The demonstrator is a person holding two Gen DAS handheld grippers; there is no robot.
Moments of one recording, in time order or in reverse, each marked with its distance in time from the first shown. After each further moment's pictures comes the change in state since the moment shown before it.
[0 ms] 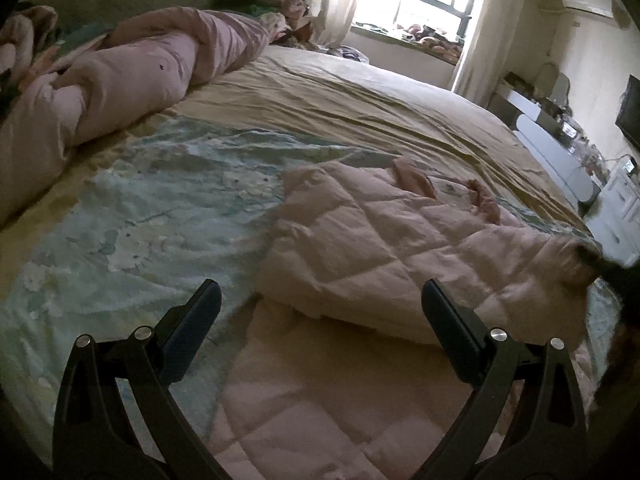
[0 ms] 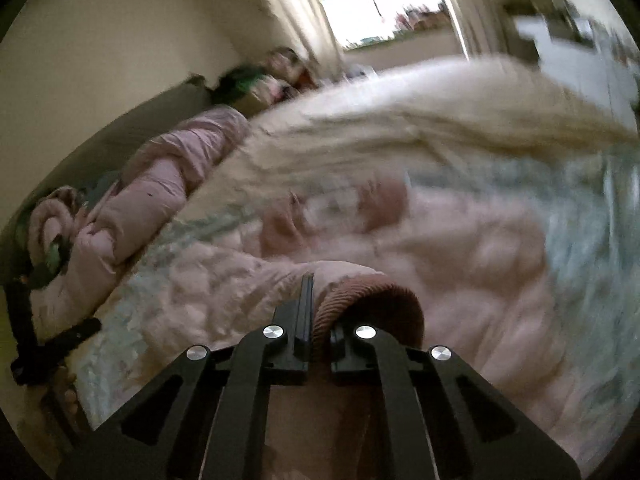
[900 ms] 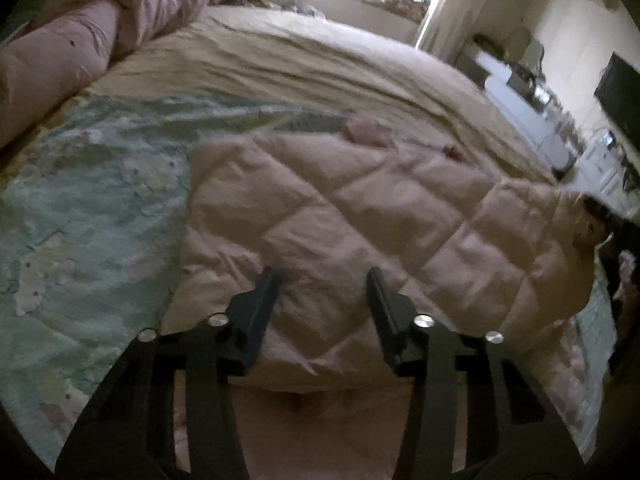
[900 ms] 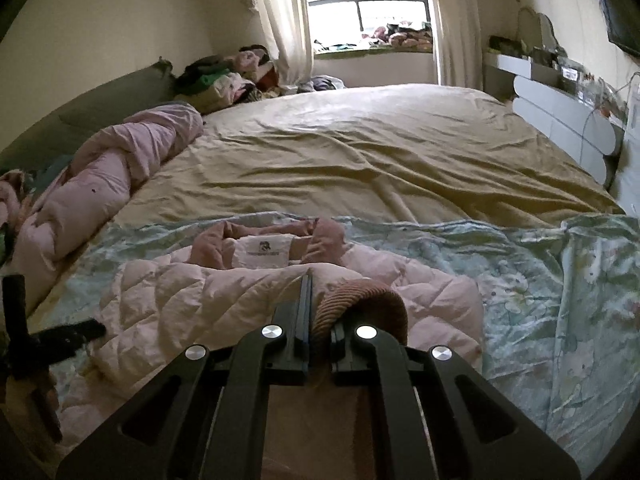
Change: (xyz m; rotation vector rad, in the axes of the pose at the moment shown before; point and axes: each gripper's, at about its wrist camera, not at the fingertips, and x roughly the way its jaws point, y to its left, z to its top) left arm 0.116 -0.048 0.021 0.080 0.176 -0.142; right arm 0.039 -0.035 0.042 -0.058 0.036 -0.220
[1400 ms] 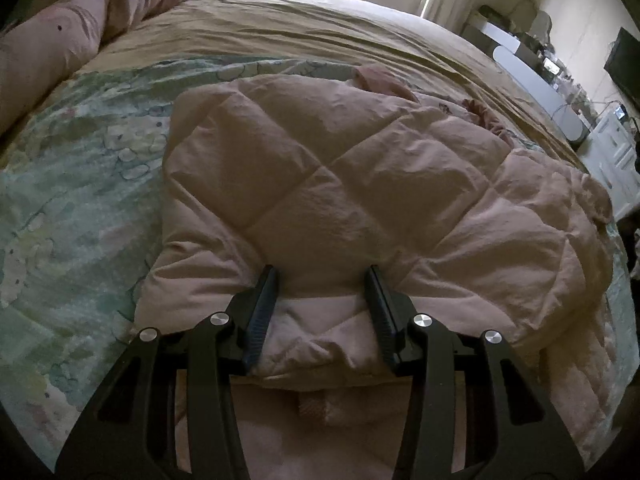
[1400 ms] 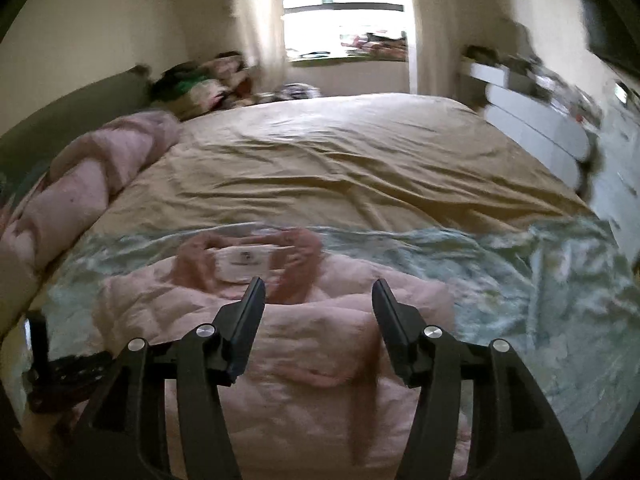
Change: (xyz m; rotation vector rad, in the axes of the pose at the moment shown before) left arm 0.034 0.003 -0.019 0.021 0.068 0.025; right arm -0.020 0.025 0.005 -0.029 -0.031 -0.083
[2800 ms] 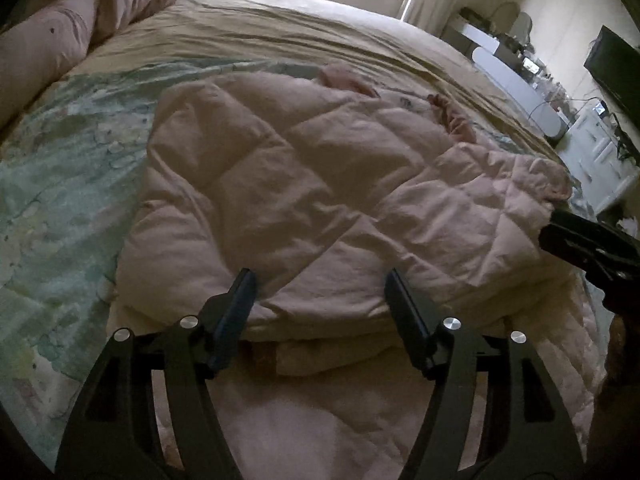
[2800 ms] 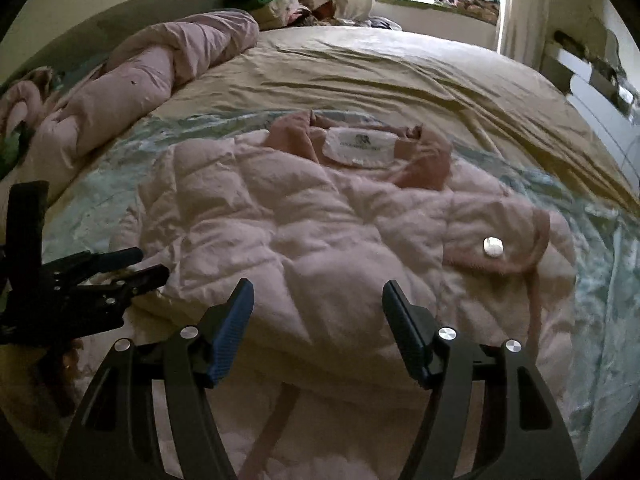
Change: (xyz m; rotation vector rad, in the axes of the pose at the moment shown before) left arm -0.018 -0.019 -0.020 0.029 -0.010 -0.055; right arm 0.044 0.087 -0.078 -0.164 0.263 0.146
